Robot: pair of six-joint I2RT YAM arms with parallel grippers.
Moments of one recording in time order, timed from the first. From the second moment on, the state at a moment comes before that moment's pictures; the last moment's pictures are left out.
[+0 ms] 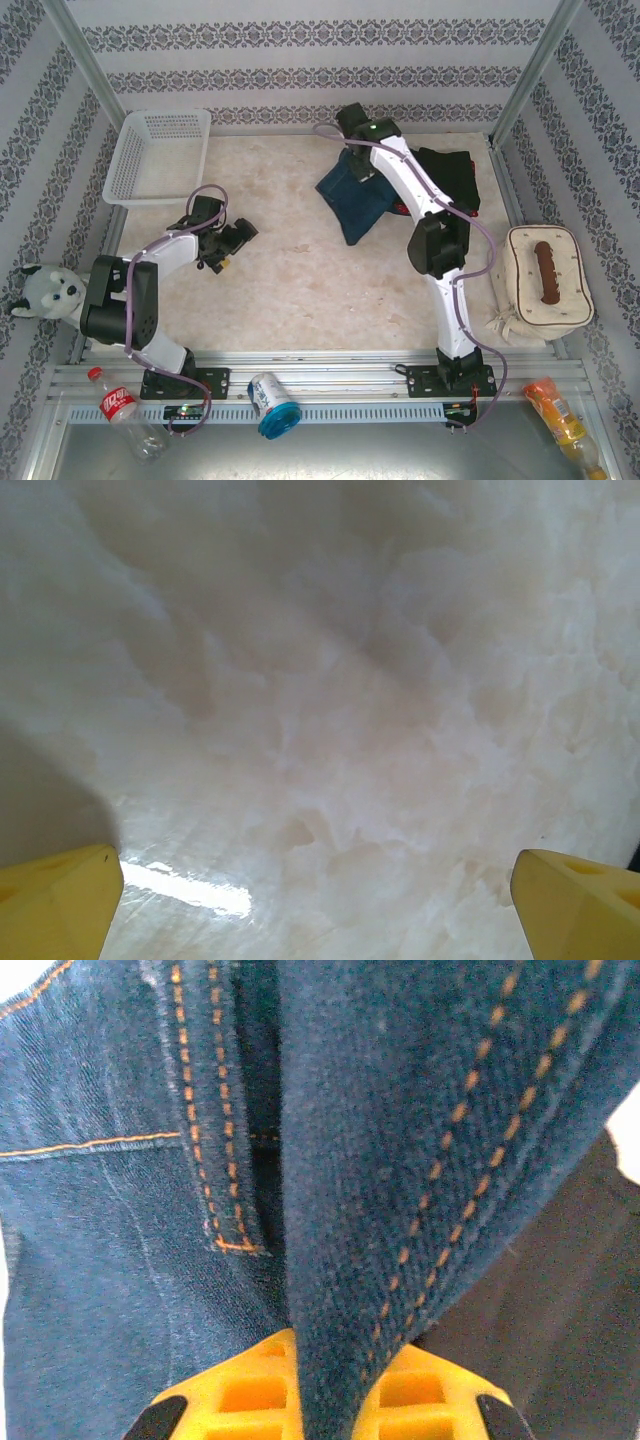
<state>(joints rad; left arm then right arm) -0.11 1.57 0.84 -0.35 0.25 -0.89 0.41 2.29 2.36 -1.26 0.40 -0.08</state>
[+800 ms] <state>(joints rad) -0.11 1.58 0.83 -0.35 0.27 -0.95 0.36 2.31 2.68 -1.32 0.41 -0.05</state>
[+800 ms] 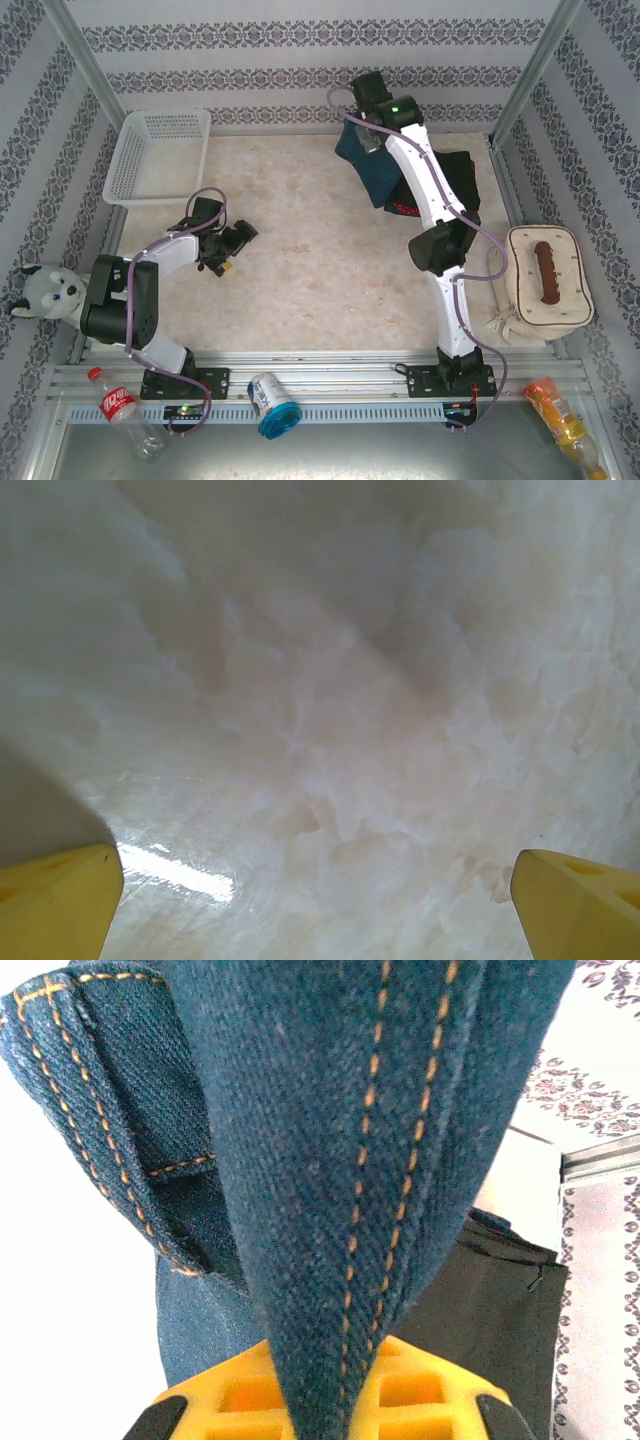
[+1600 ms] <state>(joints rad) -0.11 1.58 0.82 -0.34 0.28 -0.96 0.30 2.26 2.74 -1.39 0.30 0.03</state>
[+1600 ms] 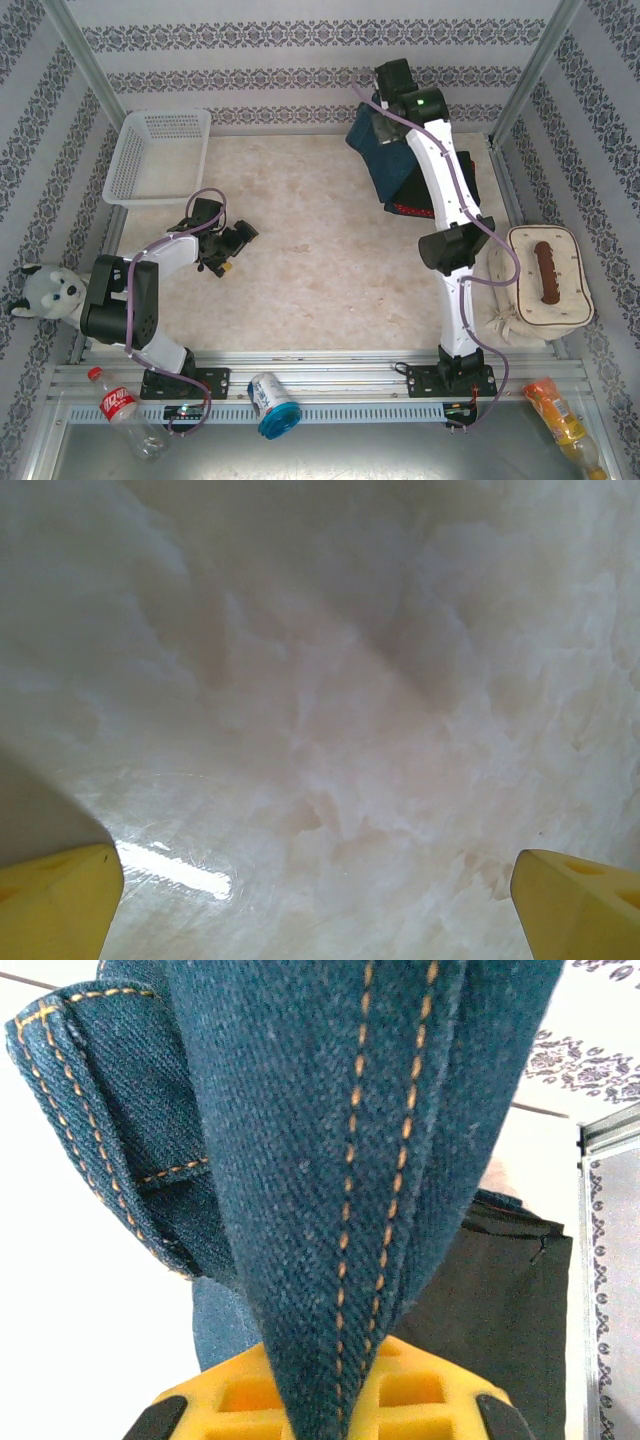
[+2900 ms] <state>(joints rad) -0.11 1.59 0.82 -0.34 0.28 -0.95 -0.10 2.25 2.34 -1.15 0.23 -0.02</state>
